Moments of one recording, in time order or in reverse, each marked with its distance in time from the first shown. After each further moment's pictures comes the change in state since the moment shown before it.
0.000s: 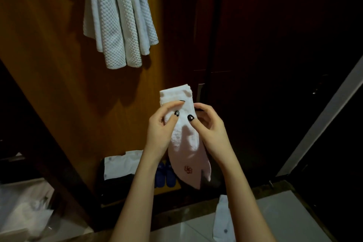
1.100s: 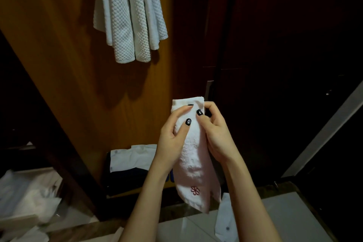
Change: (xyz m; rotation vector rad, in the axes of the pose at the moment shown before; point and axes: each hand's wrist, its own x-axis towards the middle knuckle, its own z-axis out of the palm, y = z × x) left_hand -0.026 -0.009 0.001 0.018 -0.052 0.016; right_hand 0.009 0.007 0.014 0.376 -0.131 0.173
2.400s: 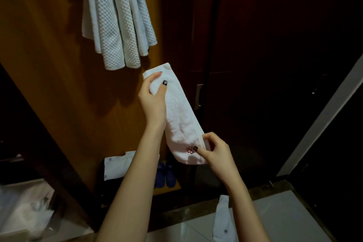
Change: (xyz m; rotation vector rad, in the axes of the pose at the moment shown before) left_hand 0.094 0.010 0.011 -0.113 0.497 -0.054; right_hand -0.035 0.037 -0.050 -0.681 0.215 0.050
